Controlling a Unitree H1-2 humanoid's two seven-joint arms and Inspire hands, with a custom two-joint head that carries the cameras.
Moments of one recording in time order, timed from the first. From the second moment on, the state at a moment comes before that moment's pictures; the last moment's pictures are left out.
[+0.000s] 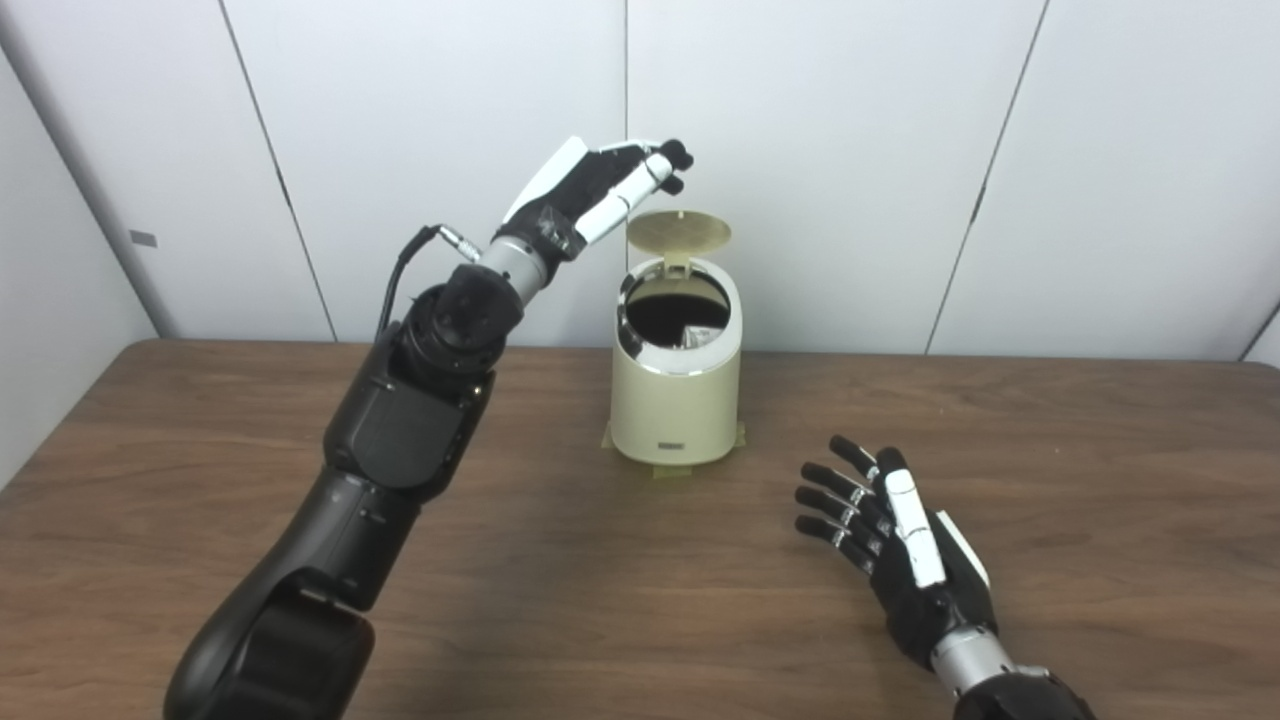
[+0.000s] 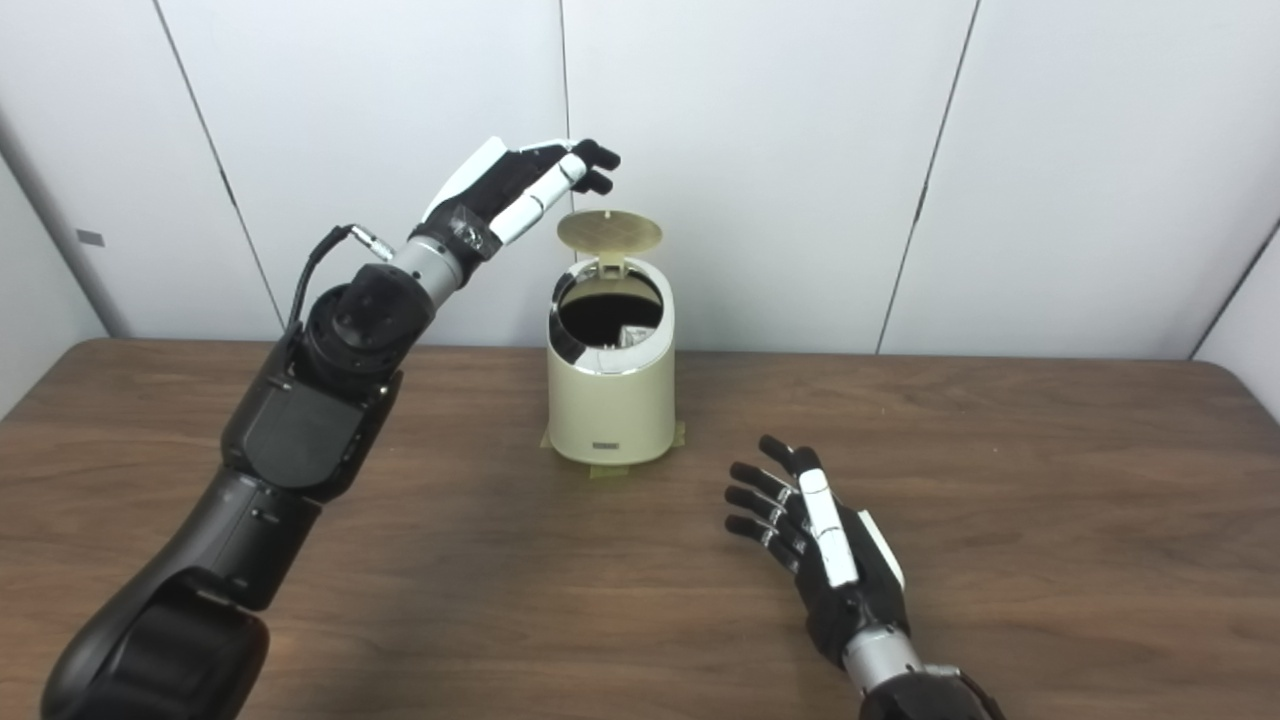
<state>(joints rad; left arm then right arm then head) -0.88 0.24 -0.24 0.34 0.26 0.18 -0.23 -0.08 0.00 -0.03 -0.22 0.23 0.43 0.06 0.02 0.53</state>
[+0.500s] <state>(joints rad) -0.93 0.32 -0.40 0.34 0.59 0.07 -0.24 -0.10 -0.02 0.02 -0.21 0.22 0.46 0.08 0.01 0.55</state>
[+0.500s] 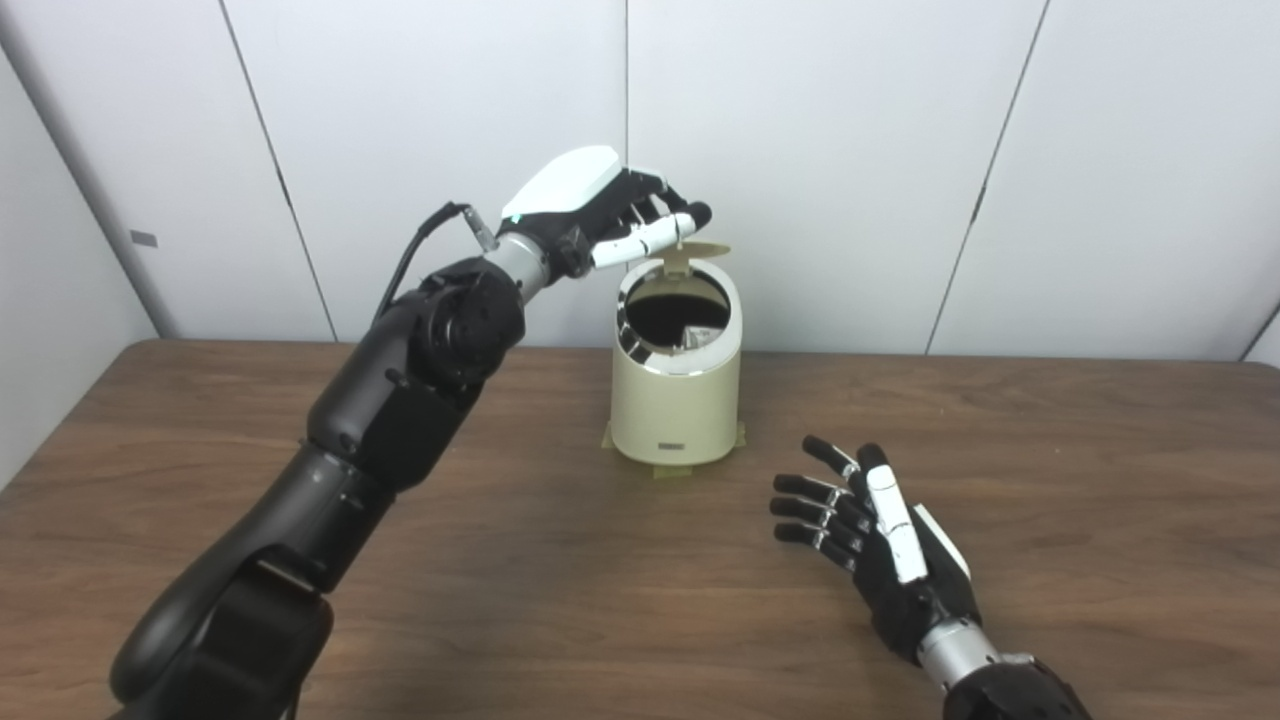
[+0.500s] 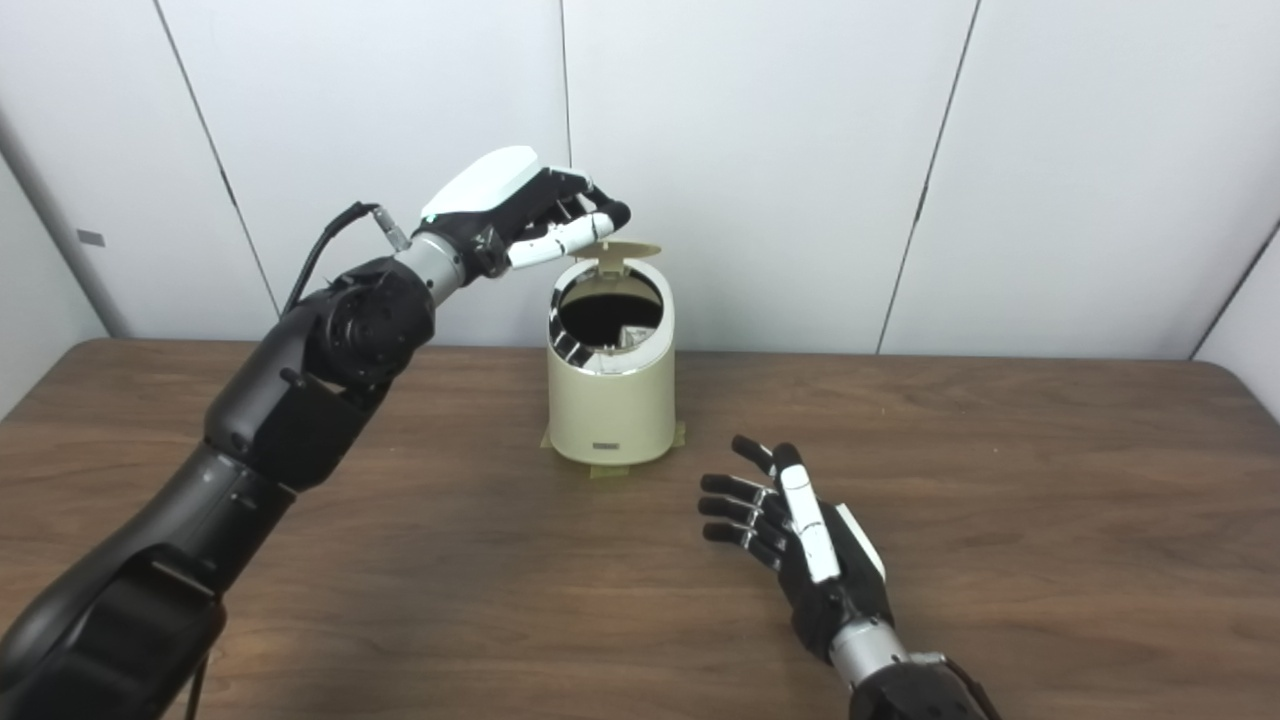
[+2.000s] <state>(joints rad) -0.85 0.42 -0.61 0.14 1.00 -0.10 -0.38 -0.11 0.02 0.05 -0.21 0.11 0.46 0.05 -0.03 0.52</state>
